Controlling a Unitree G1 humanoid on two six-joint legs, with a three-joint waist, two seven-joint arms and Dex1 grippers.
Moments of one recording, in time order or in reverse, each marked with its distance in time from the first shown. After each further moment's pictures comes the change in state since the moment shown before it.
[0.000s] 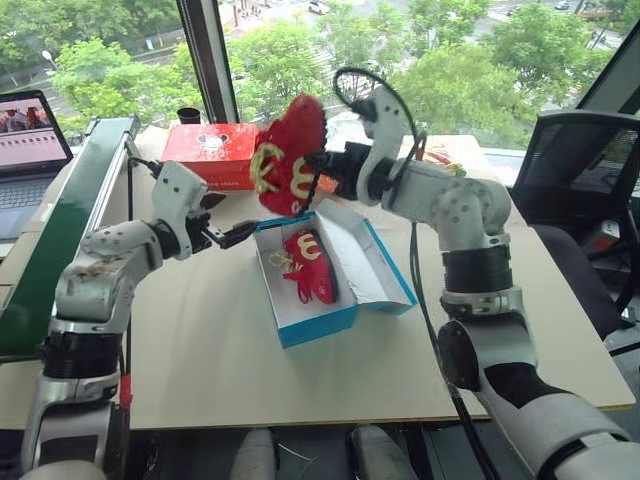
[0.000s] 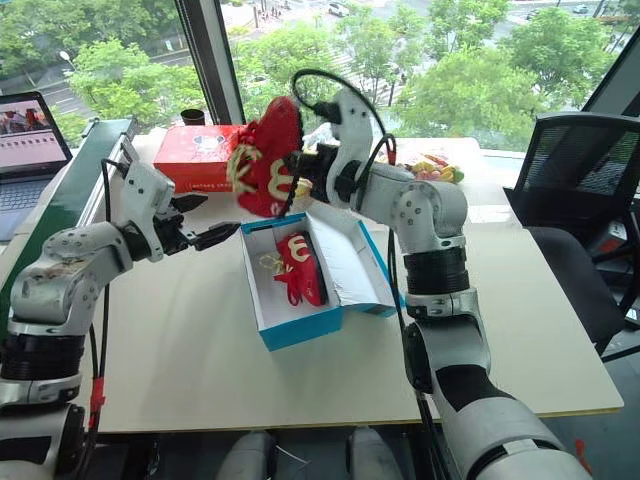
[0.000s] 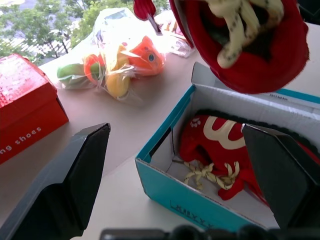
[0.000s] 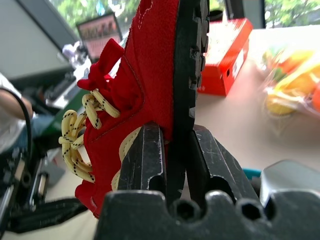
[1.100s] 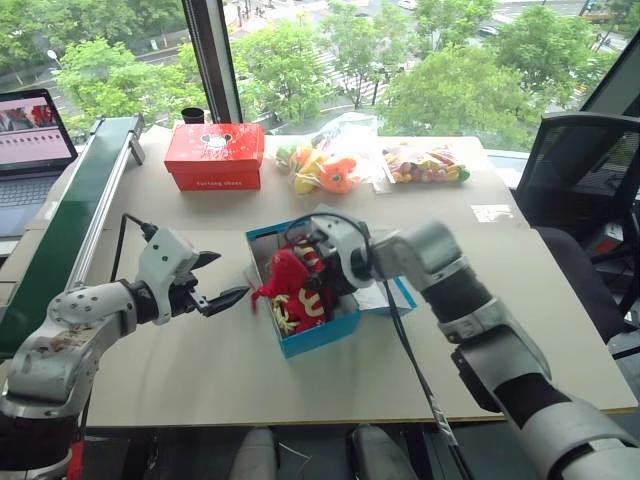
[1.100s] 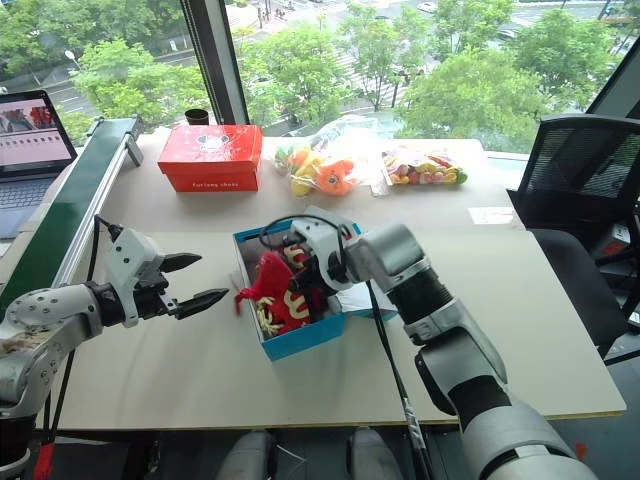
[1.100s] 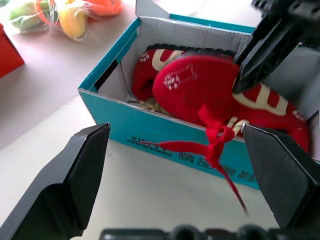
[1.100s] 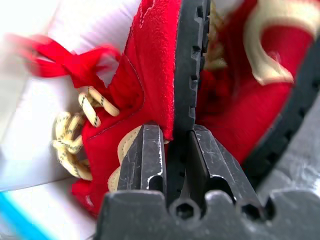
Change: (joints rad) left arm 0.187 0.103 0.073 -0.260 -0.112 0.108 -0.058; right arm 0.059 0.143 0.204 0.211 -0.315 -0.234 0.164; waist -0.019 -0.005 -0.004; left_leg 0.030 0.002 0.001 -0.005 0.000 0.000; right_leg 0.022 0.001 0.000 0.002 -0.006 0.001
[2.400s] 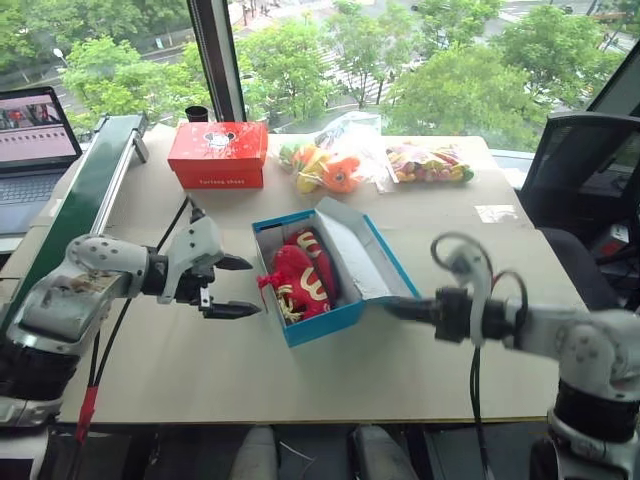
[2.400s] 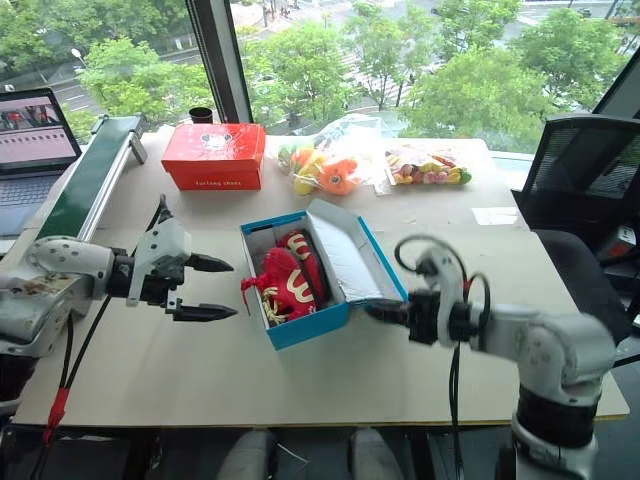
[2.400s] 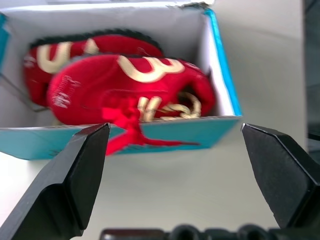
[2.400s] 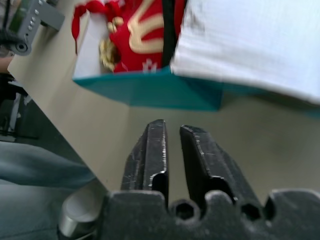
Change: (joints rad) left arm -0.491 0.085 -0.344 0.408 0.138 -0.159 -0.418; right arm 0.834 -0.194 -0.596 -0.745 0.311 0.146 -0.050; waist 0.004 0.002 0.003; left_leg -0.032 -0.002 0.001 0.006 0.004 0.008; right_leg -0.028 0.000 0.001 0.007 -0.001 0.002
